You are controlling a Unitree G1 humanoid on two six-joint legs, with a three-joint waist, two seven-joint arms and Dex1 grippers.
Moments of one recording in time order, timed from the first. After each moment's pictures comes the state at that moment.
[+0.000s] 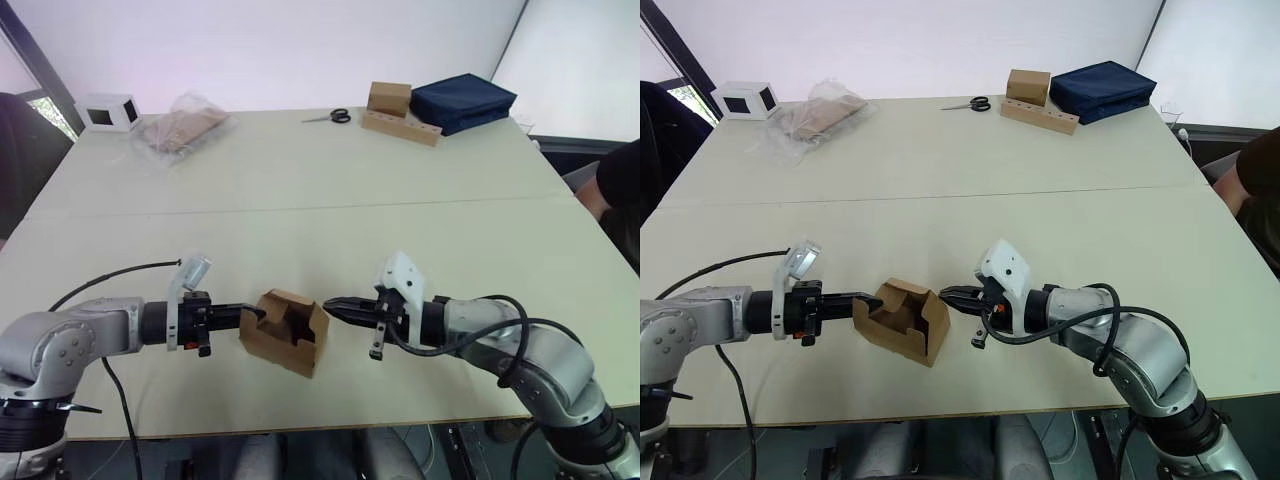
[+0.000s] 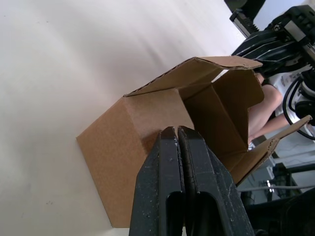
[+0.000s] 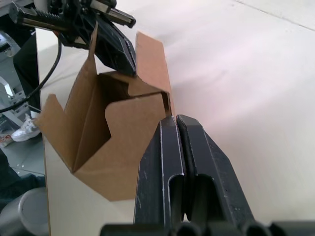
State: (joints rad) left arm -0.22 0.78 0.22 -0.34 -1.00 1.23 -0.85; right arm -0.29 -0.64 0.17 -0.67 0.73 0.88 0.59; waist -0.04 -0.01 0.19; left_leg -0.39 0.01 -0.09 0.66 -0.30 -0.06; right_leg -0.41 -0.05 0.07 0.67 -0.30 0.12
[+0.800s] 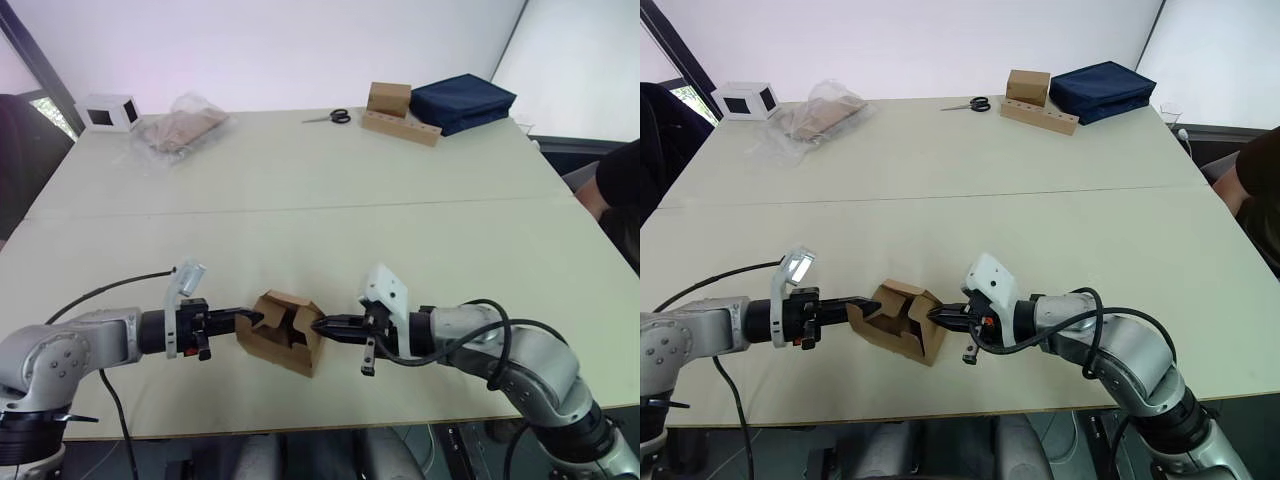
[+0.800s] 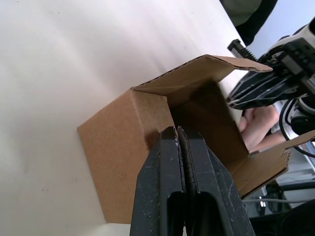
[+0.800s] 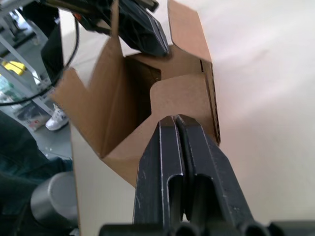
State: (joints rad) left arm -0.16 0.76 0.25 -0.33 -1.06 1.21 -0.77; right arm -0.32 -0.61 0.28 -0.64 0.66 0.92 0.59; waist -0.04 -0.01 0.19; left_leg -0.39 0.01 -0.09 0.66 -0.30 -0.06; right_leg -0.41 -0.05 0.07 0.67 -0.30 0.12
